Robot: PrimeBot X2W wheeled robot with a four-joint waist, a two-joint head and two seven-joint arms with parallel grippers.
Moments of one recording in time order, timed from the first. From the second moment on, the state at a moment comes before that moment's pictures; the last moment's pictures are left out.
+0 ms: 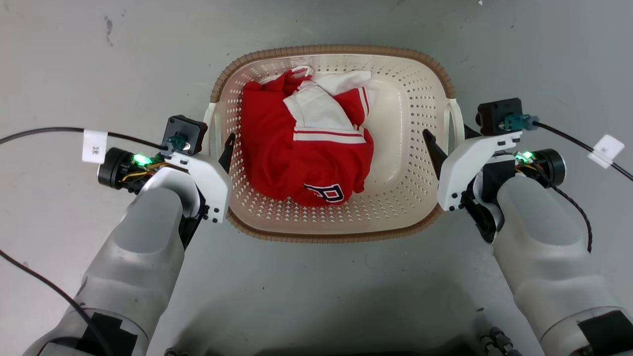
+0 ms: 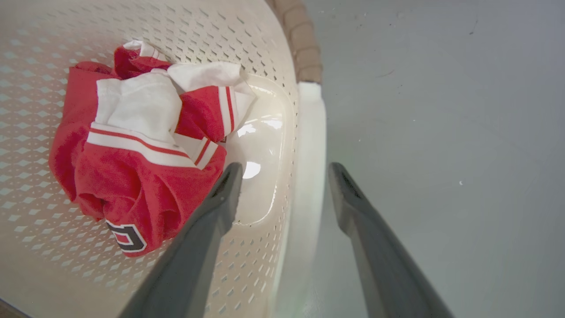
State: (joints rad) left arm -0.89 0.20 -0.45 1.11 -0.25 -0.13 -0.21; right arm -0.85 -0.05 0.20 1.03 0.22 0.13 -0.03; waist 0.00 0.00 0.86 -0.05
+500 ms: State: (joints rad) left arm -0.97 0.24 -0.69 1.10 -0.48 -0.13 -0.11; right arm -0.95 -0.05 0.26 1.20 0.29 0.13 0.02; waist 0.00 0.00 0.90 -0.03
